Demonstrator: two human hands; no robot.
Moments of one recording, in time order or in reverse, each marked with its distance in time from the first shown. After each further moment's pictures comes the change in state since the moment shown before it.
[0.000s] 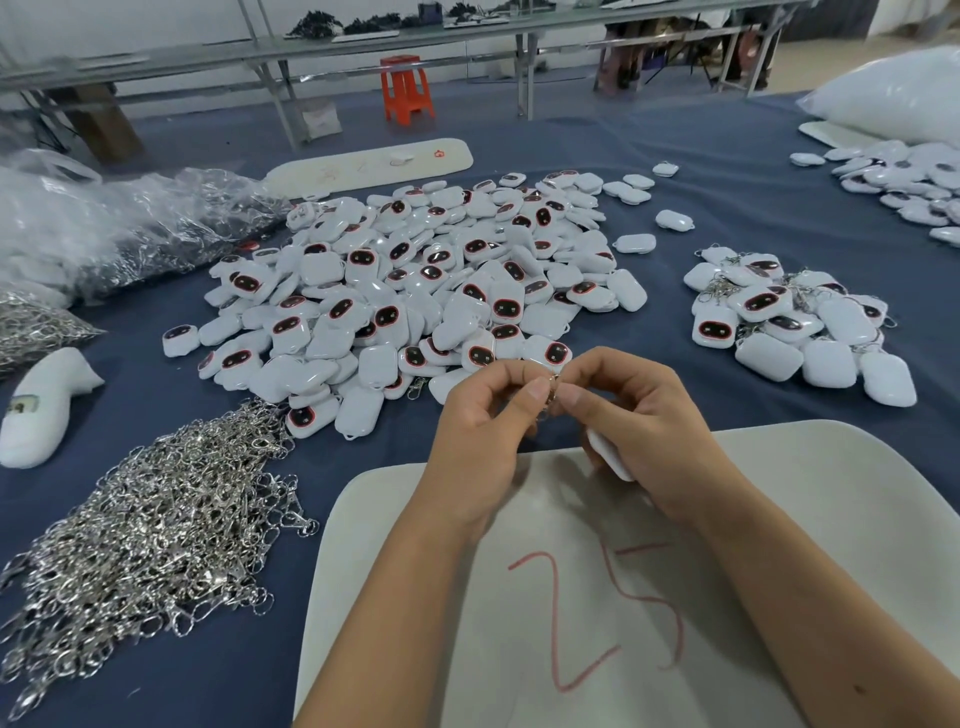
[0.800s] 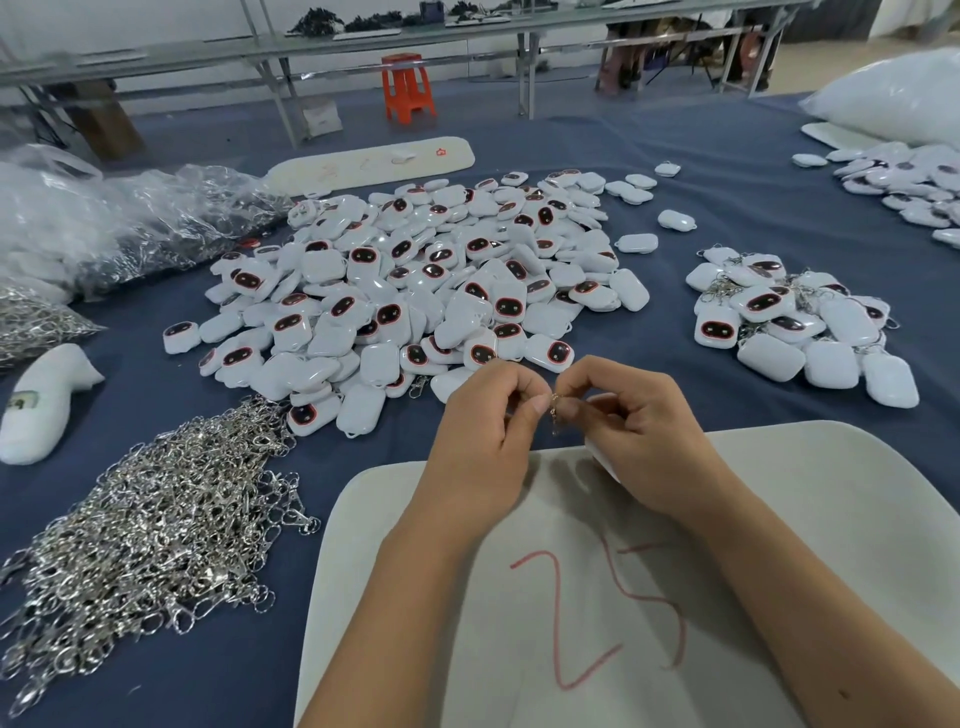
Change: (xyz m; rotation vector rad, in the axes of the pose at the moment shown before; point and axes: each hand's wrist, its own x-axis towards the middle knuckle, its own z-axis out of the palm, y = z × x) left_hand -0.001 -0.001 -0.010 0.560 -0.010 0.288; right_hand -0.001 0.000 -0.001 -0.321 -0.063 -0.174
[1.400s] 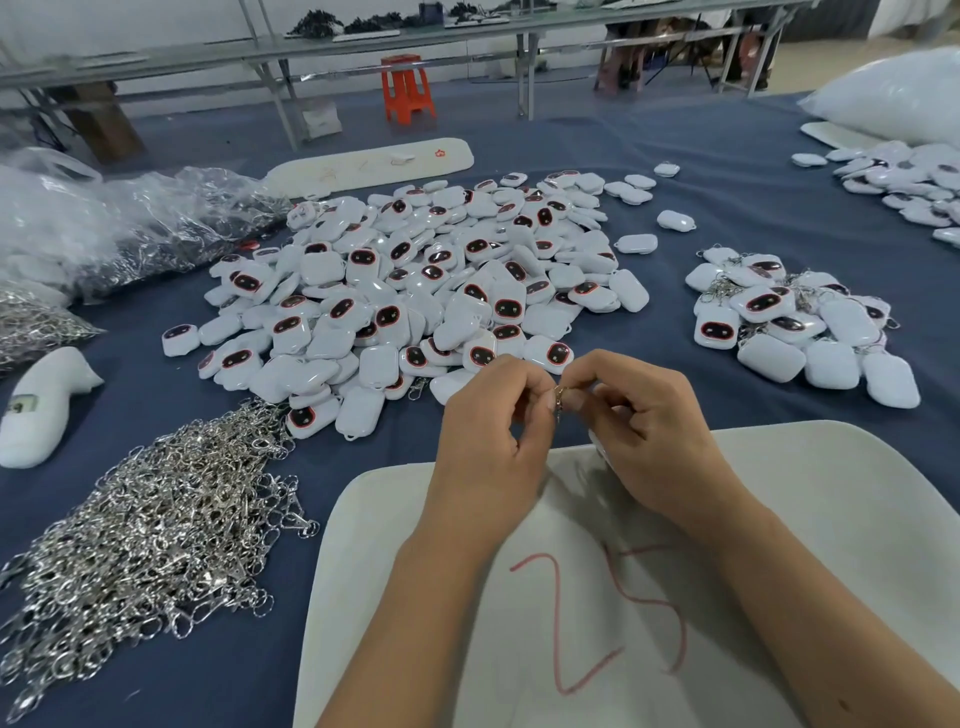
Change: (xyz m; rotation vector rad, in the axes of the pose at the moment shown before) left_hand -0.003 0.009 0.008 0.060 0.140 0.111; right_hand 0.001 -0.002 -0.001 -0.197 0.101 -0.146
